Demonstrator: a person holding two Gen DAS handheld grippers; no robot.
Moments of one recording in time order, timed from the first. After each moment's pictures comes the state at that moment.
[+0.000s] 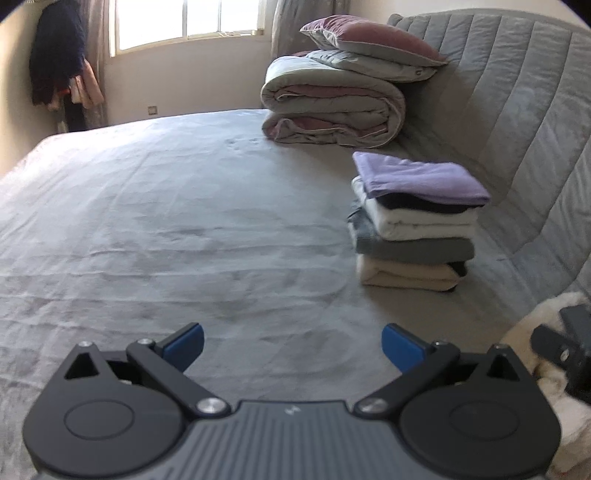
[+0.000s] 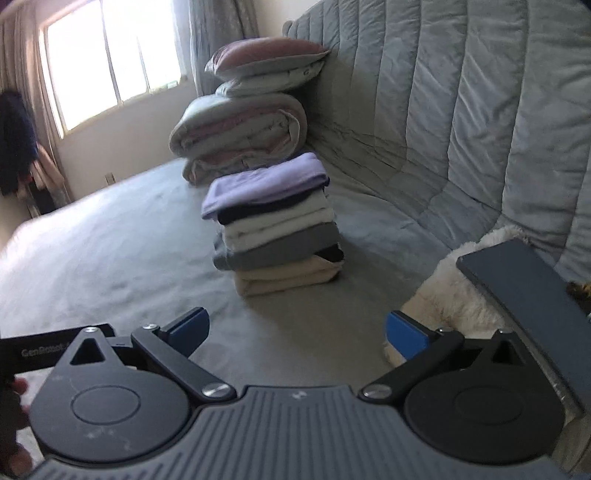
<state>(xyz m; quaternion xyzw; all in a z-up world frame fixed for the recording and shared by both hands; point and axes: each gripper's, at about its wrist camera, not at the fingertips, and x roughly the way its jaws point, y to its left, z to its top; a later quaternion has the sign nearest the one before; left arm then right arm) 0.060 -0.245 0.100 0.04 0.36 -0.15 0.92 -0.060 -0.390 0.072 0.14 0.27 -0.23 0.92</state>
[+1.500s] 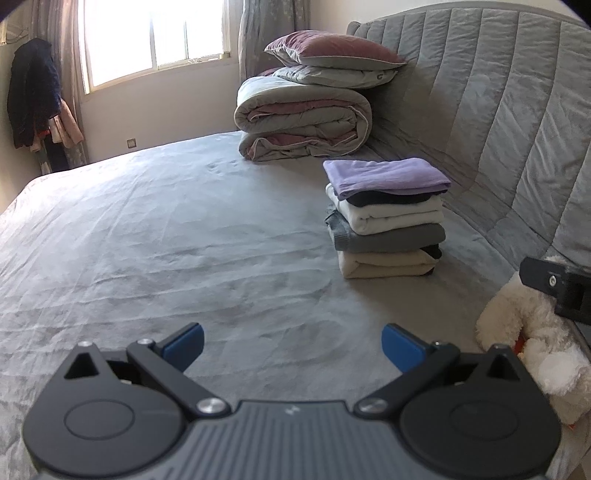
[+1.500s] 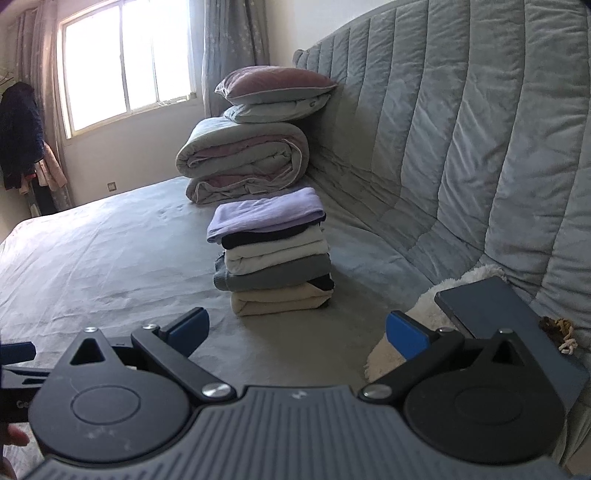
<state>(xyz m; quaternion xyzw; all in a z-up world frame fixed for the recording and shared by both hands) 0.014 -0.232 0.120 0.08 0.33 -0.19 0.92 -0.087 -0.375 0.099 0.11 0.24 -0.22 0.94</state>
